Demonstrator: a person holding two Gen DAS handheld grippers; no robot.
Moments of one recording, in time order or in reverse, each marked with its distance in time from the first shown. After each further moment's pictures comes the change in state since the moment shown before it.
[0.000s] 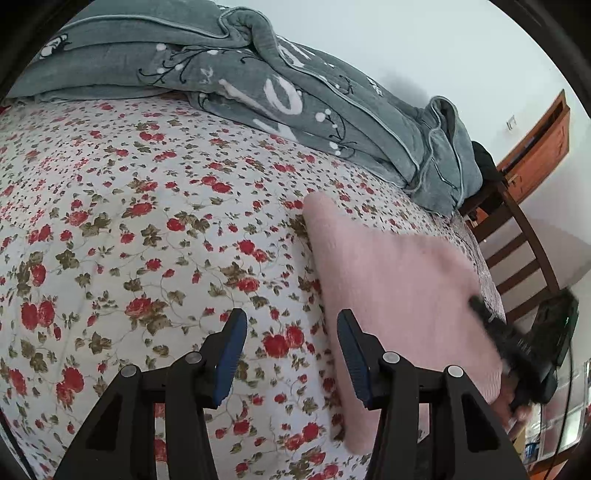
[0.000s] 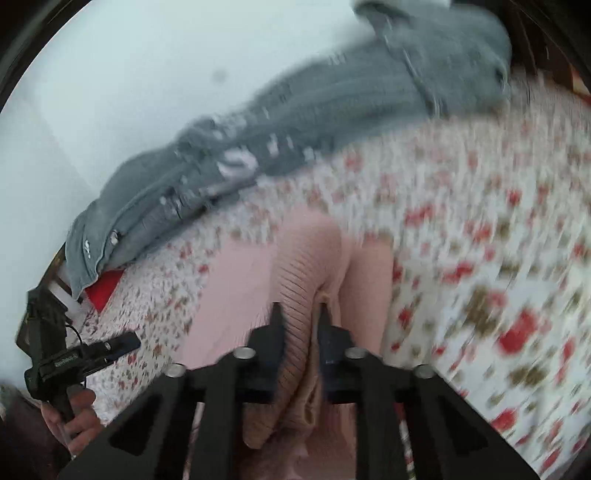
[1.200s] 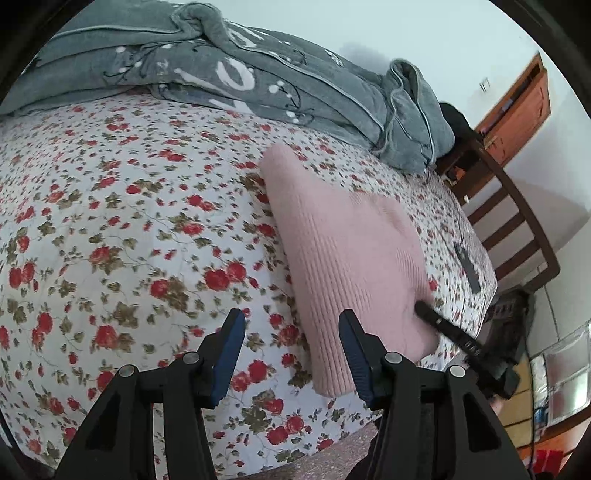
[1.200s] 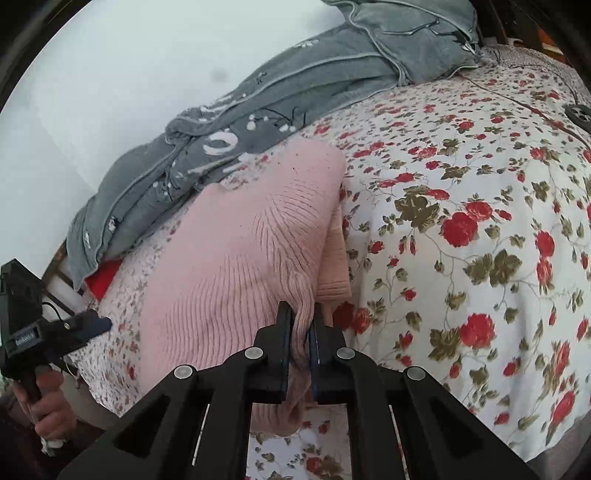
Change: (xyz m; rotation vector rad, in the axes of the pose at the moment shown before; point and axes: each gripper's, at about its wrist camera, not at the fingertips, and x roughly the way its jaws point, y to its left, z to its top) left arm -0.010 -0.052 -0.050 0.109 0.068 -0.022; right arm -0.012 -0.044 -0.068 0.065 0.084 0.017
